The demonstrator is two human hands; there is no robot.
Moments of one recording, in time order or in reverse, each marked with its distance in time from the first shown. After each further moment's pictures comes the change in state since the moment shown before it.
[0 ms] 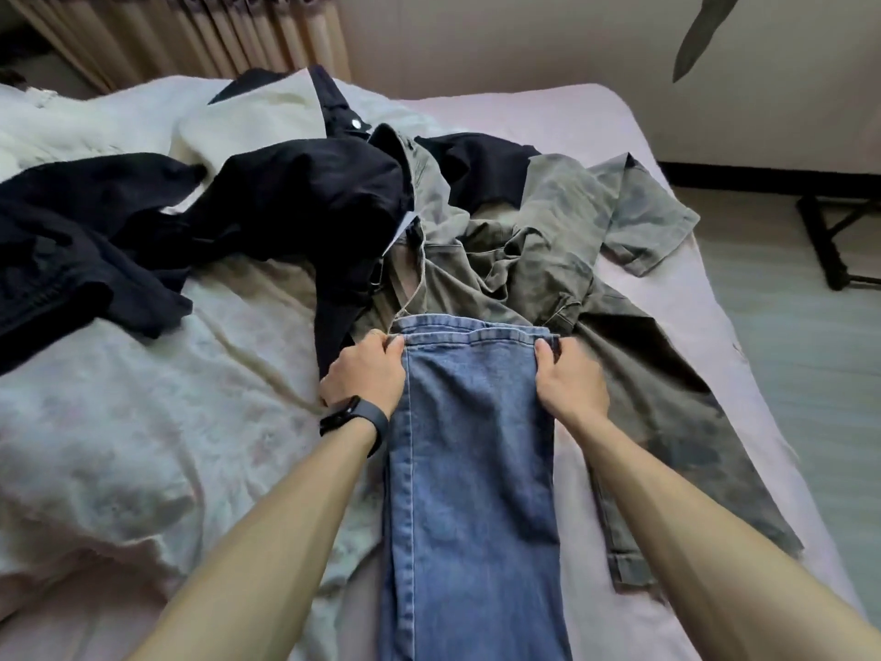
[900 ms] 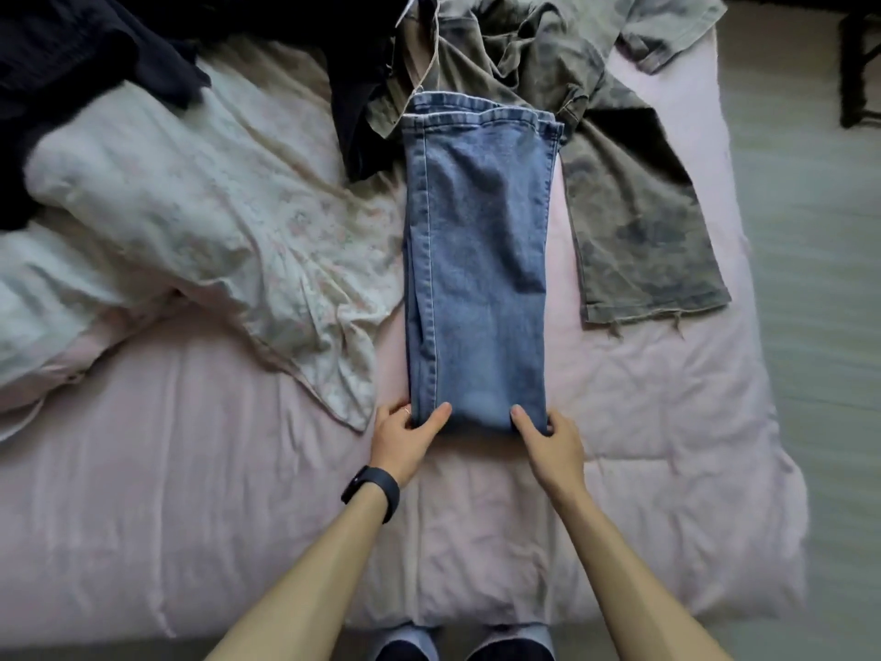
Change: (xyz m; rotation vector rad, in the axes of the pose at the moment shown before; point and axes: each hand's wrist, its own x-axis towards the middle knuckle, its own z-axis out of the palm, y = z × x) left_hand -0.333 -0.159 0.042 -0.558 -0.570 -0.336; right_hand -0.340 0.176 0.020 0.248 -0.260 0.335
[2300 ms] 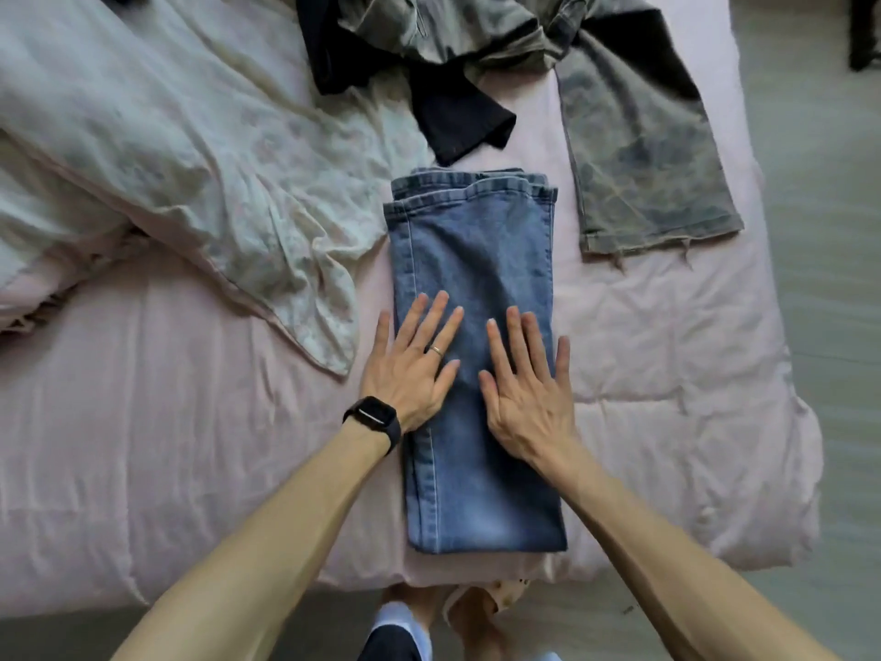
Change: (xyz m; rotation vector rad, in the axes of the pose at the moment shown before) left_hand 0.005 -0.018 0.026 1.119 0.171 0.795; right_hand -0.003 0.054 0.025 -0.960 0.257 -0.893
